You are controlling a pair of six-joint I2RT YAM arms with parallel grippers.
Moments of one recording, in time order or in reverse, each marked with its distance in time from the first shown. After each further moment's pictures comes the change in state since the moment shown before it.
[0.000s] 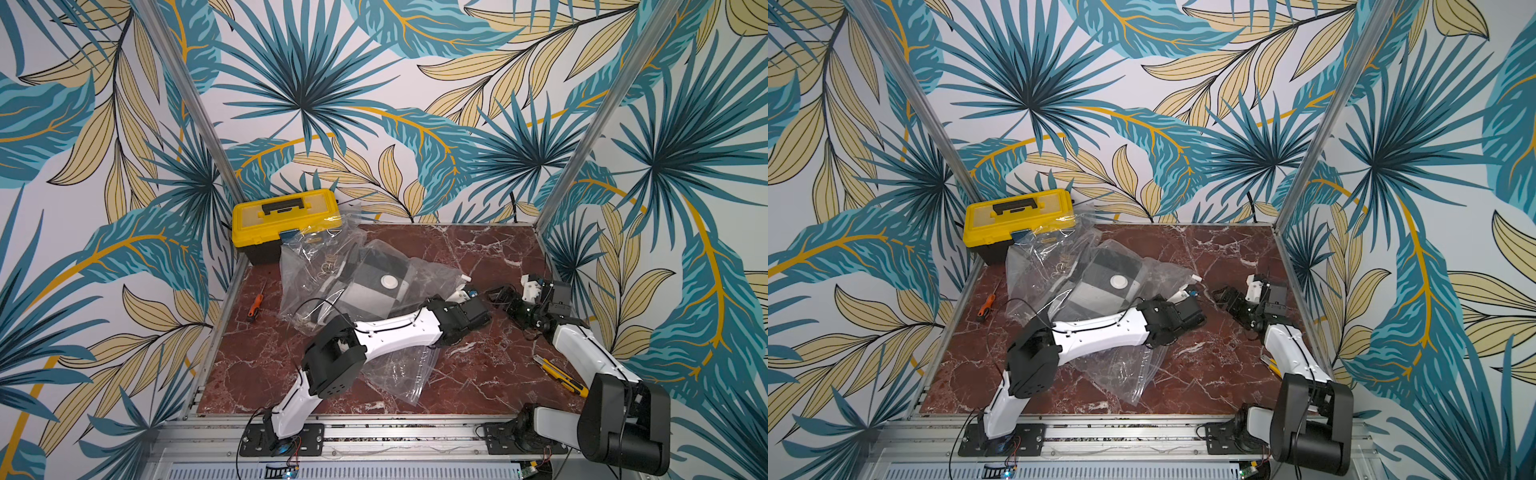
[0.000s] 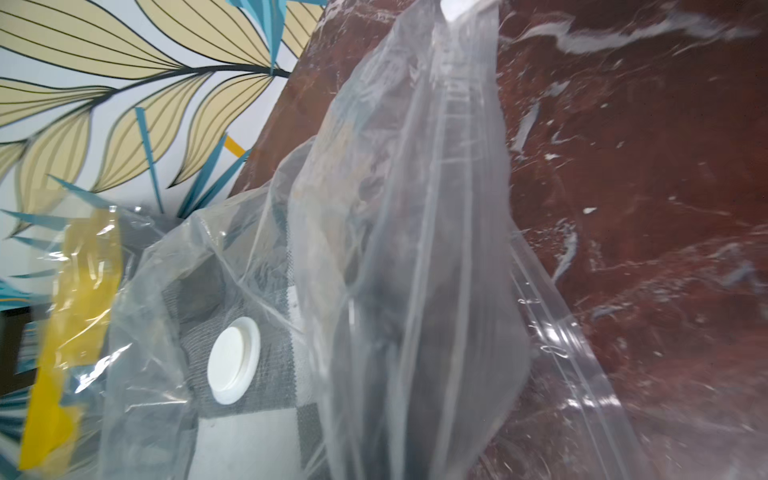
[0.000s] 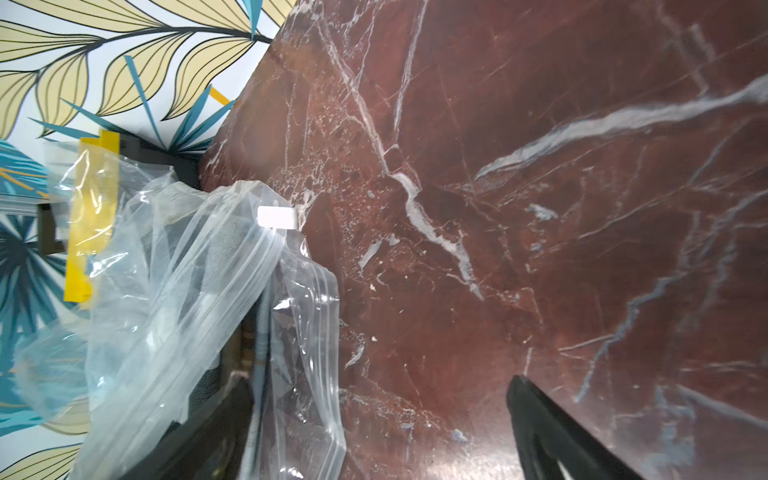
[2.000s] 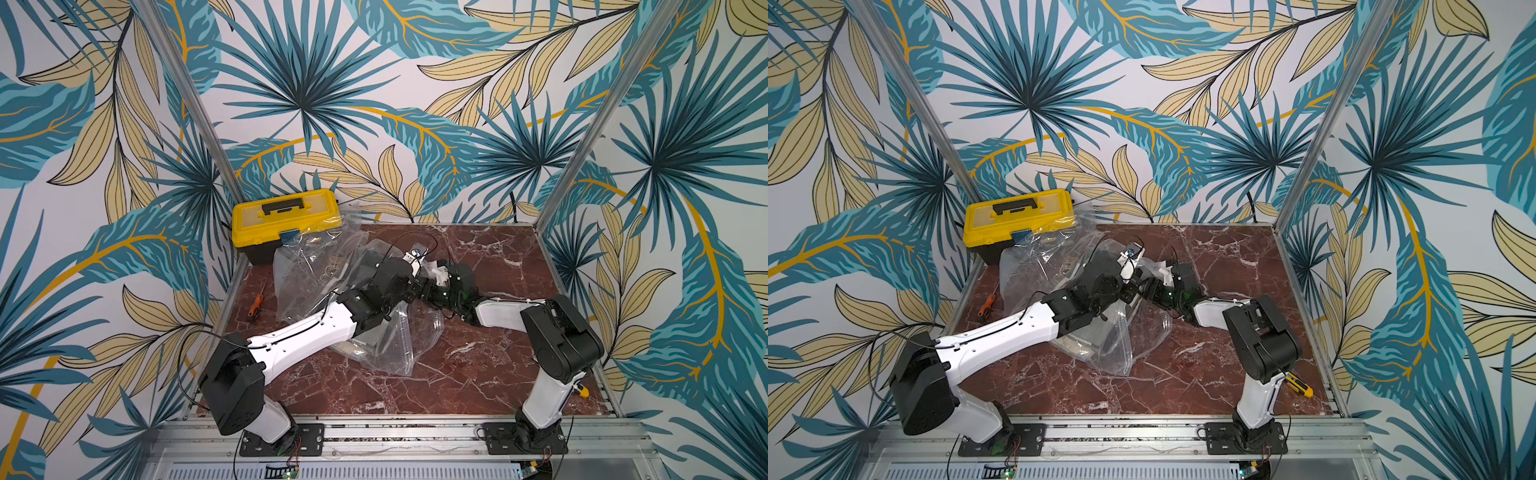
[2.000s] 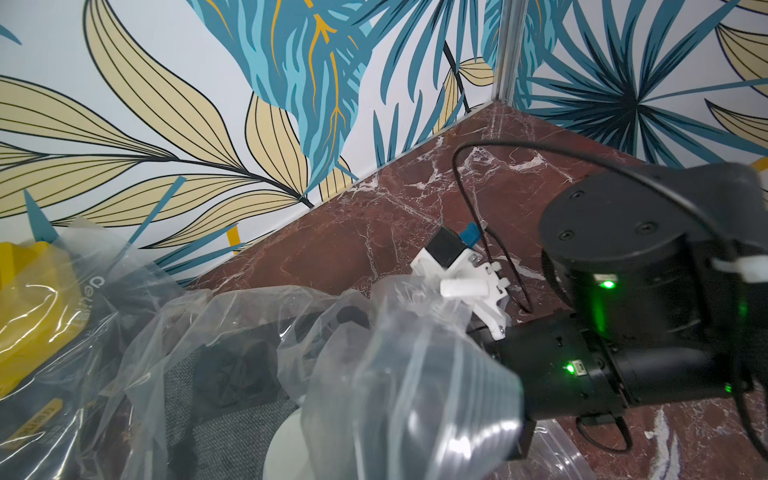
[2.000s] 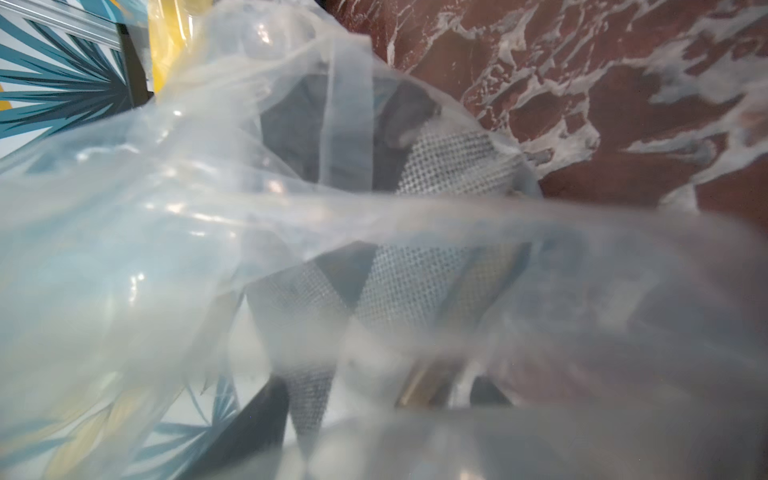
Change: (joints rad) left arm 0.254 -0.561 -0.558 0.674 0.425 0.128; right arm 0.634 0.578 0.255 0.579 0.084 0.353
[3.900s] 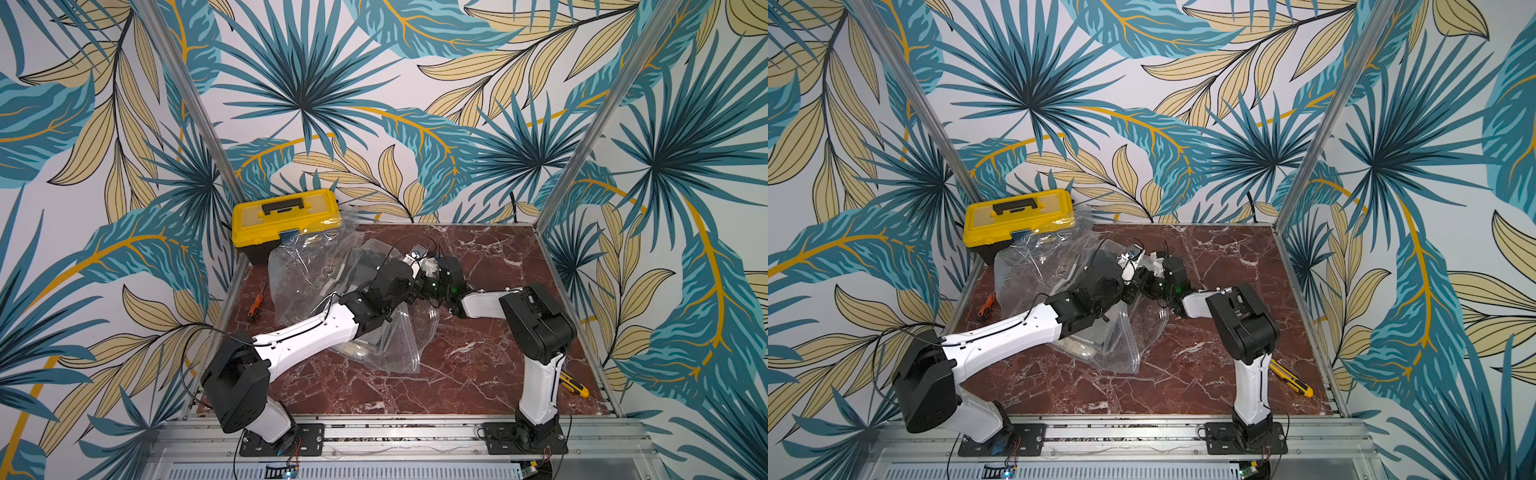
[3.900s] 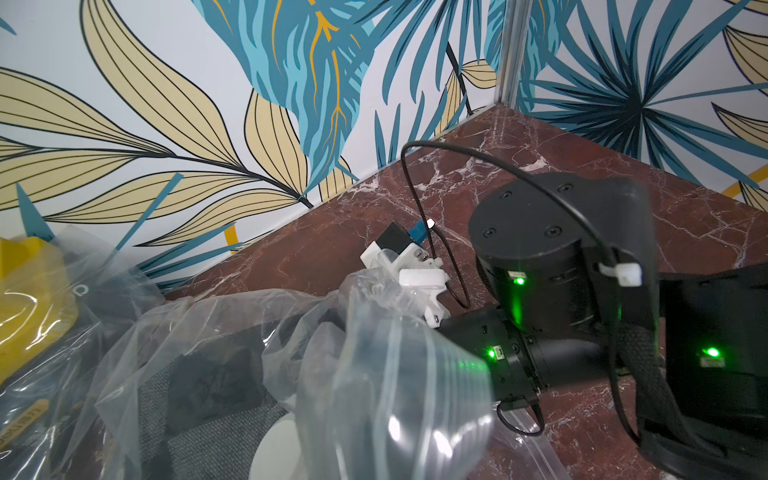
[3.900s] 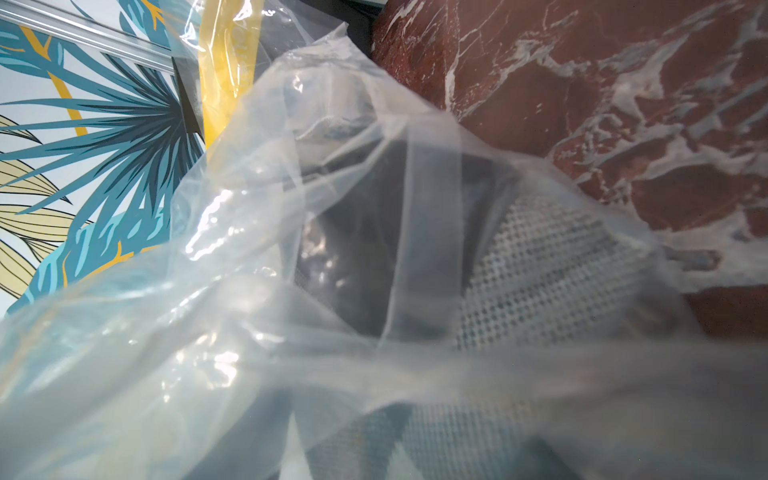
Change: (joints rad) left arm 0.000 0.019 -0.029 0.057 -0.007 -0.005; right arm 0.026 0.164 0.142 0.172 -0.053 0.105
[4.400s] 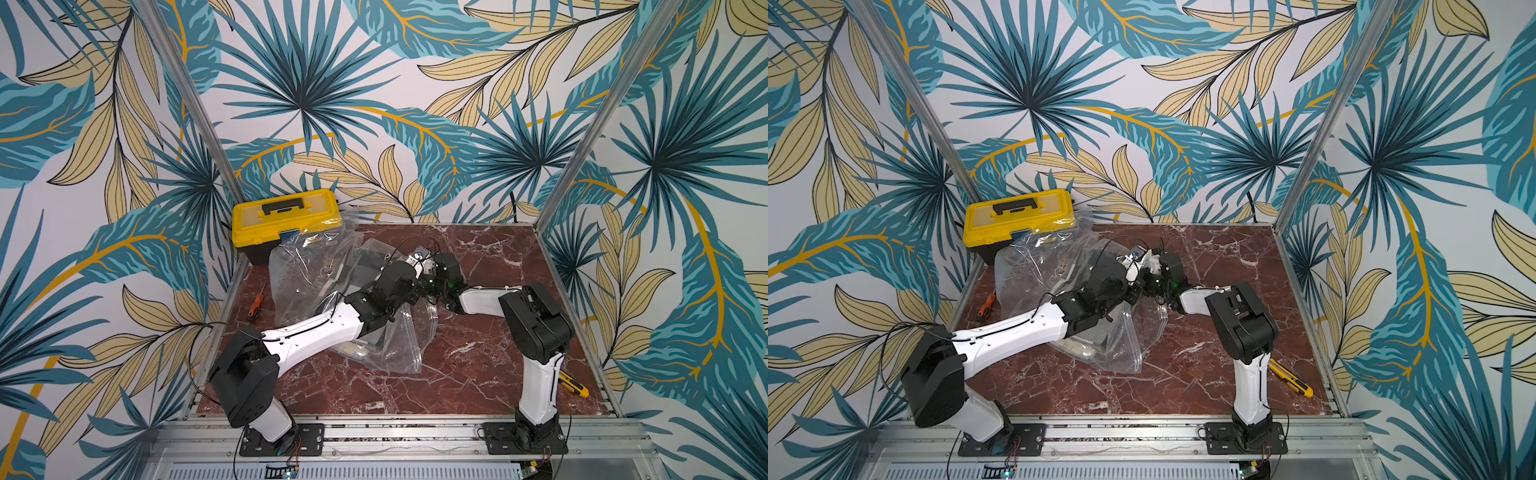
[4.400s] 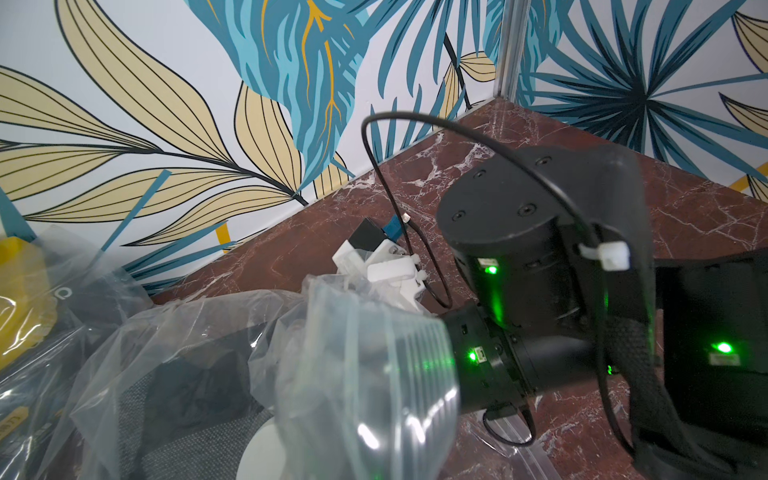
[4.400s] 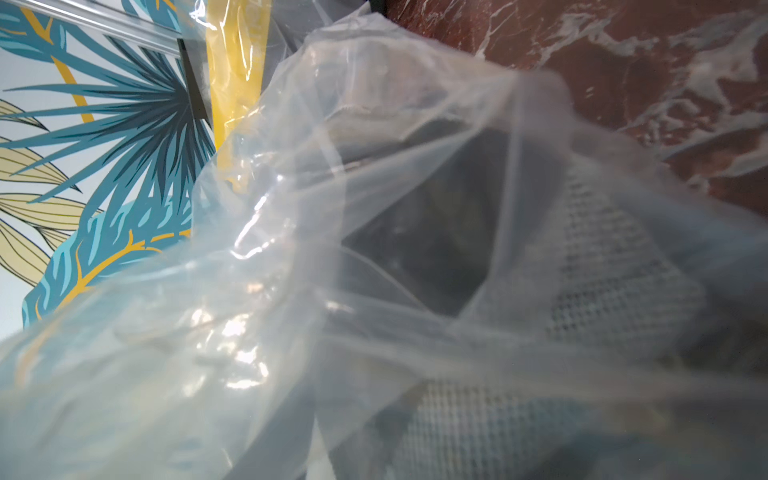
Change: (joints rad) left arm 0.000 0.043 0.007 0.026 0.000 0.001; right arm 0.012 0.014 0.068 -0.061 -0.044 0.006
